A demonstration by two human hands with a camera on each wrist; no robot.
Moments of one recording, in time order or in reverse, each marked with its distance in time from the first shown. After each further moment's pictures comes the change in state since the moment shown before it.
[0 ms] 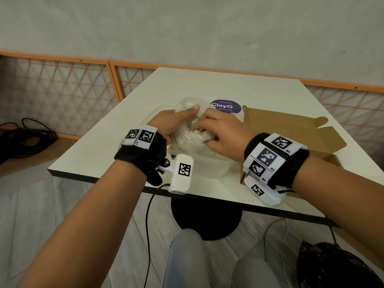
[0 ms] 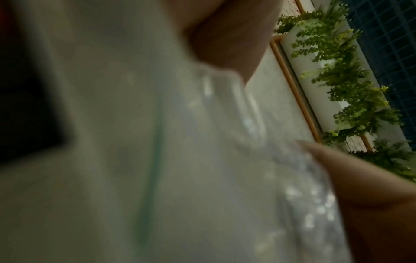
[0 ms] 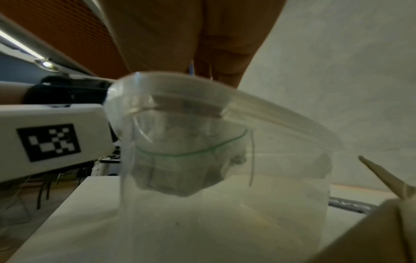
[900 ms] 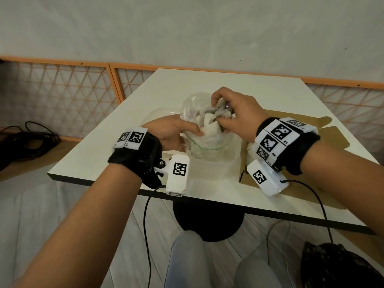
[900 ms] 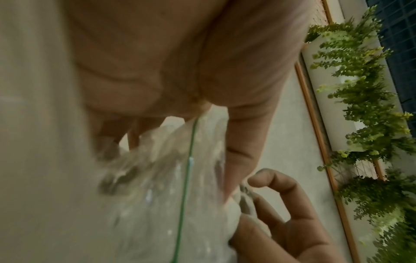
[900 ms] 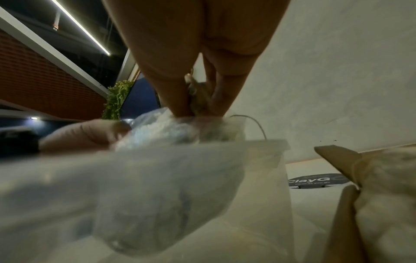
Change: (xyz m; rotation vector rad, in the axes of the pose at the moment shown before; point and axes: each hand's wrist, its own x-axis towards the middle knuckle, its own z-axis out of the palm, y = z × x) left_hand -0.020 0.010 0.007 -0.027 -0.365 -0.098; right_hand 0.005 0.030 -0.024 0.255 0.237 0.218
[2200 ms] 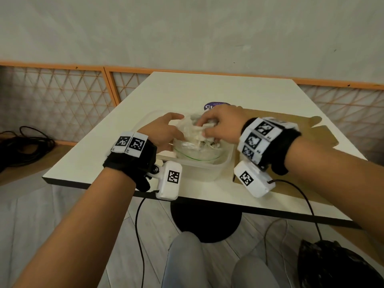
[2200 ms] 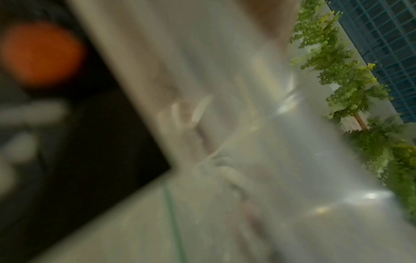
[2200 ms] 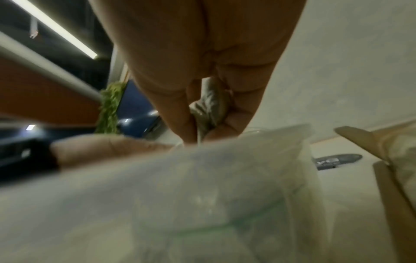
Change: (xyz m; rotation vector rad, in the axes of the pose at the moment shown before) left_hand 0.006 -0.007 -0.003 0.087 0.325 0.016; right_hand 0.004 -0.009 0.005 0.003 -0.233 0.154
